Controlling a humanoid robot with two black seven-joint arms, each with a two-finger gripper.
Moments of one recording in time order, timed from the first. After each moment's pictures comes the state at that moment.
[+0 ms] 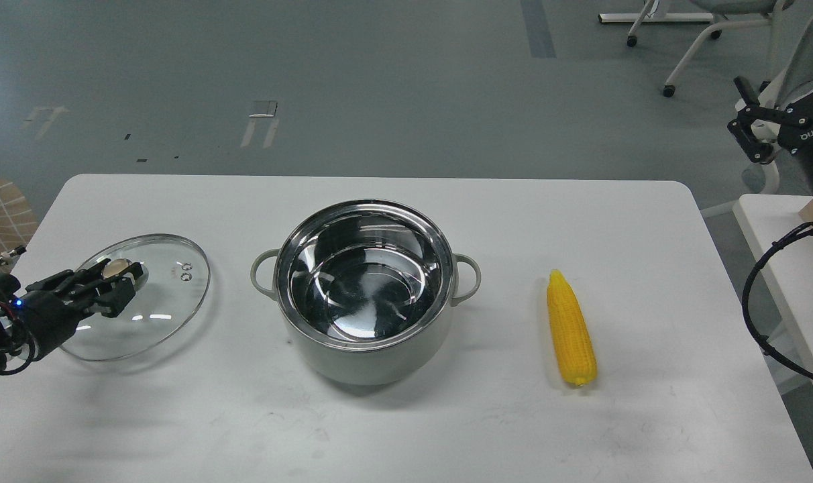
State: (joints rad) left arm -0.27 0.85 -0.58 -0.87 1.57 0.31 -0.49; right arm 0.44 -0.38 1.57 1.06 -0.39 0.49 -0.05
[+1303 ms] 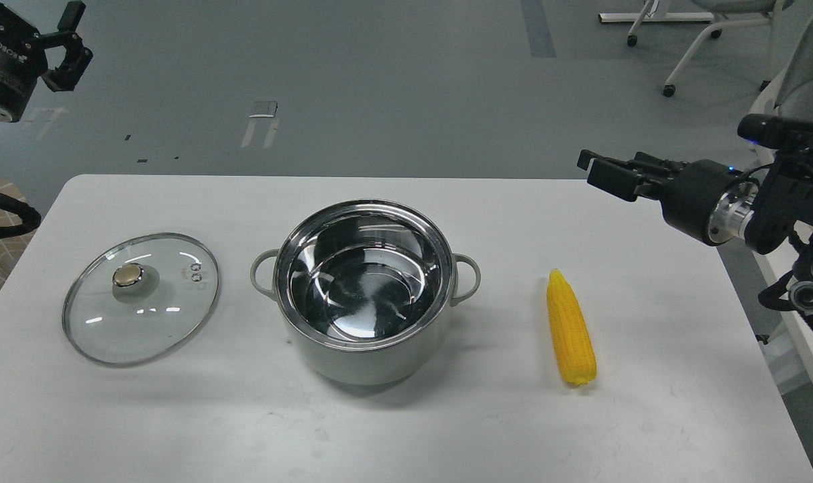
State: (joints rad) left arm -0.73 0.72 -0.91 -0.78 0.04 -0.49 -0.40; right arm 0.50 -0.57 1.01 1.58 -1.85 0.49 -0.14
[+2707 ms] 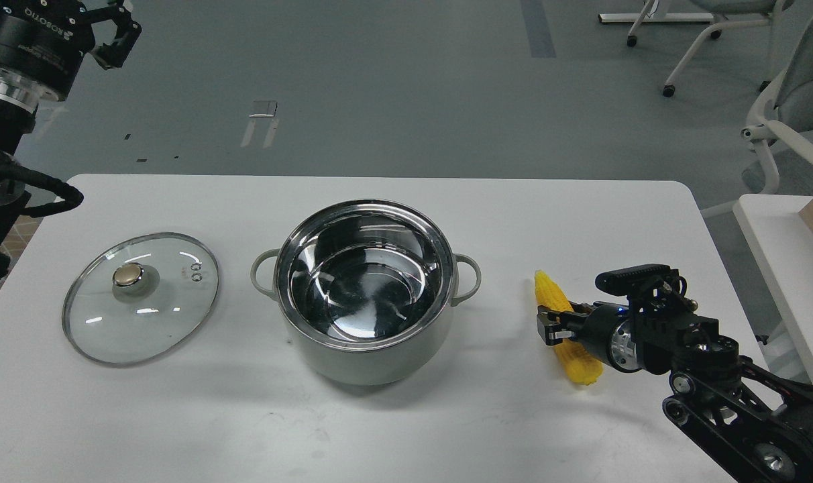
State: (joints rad) left arm -0.72 0.70 -1.00 -0.91 0.05 -0.49 -0.36; right arm 0.35 -0.39 0.83 1.43 -2.07 0.49 -0.25
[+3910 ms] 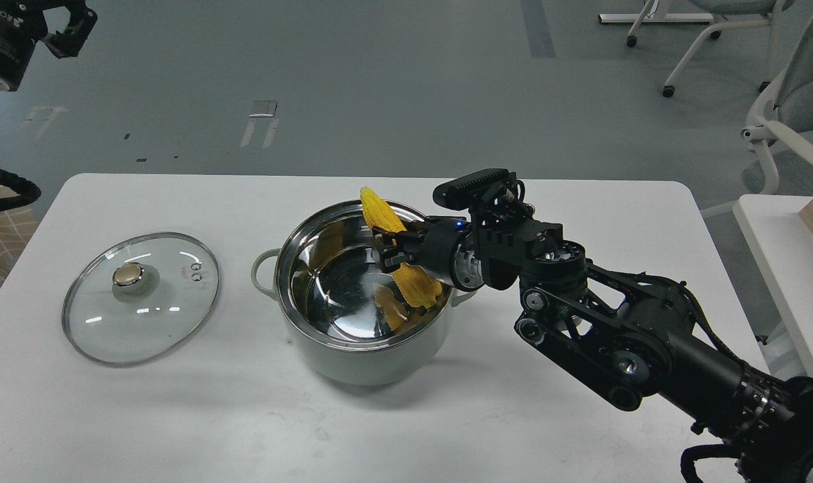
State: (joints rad) left arm -0.72 0.77 -1.00 -0.92 0.05 -0.49 -0.36; right arm 0.75 0.00 0.65 1.31 -1.99 0.49 -0.25
